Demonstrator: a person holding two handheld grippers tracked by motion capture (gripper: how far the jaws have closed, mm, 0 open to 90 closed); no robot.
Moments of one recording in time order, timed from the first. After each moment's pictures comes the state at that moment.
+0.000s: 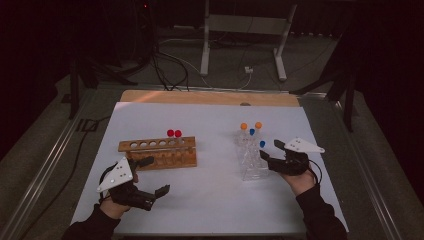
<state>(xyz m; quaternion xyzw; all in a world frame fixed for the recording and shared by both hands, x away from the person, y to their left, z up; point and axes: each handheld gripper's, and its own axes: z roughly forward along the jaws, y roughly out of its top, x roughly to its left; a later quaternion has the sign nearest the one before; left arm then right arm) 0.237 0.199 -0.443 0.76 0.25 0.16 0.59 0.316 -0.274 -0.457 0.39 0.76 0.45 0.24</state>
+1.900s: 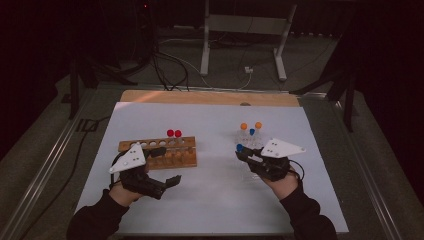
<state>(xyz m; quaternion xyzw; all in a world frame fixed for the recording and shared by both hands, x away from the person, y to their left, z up) 0.262 0.170 -0.413 0.77 0.23 0.12 0.58 0.285 -0.201 -0.406 0.25 0.80 0.50 0.19</state>
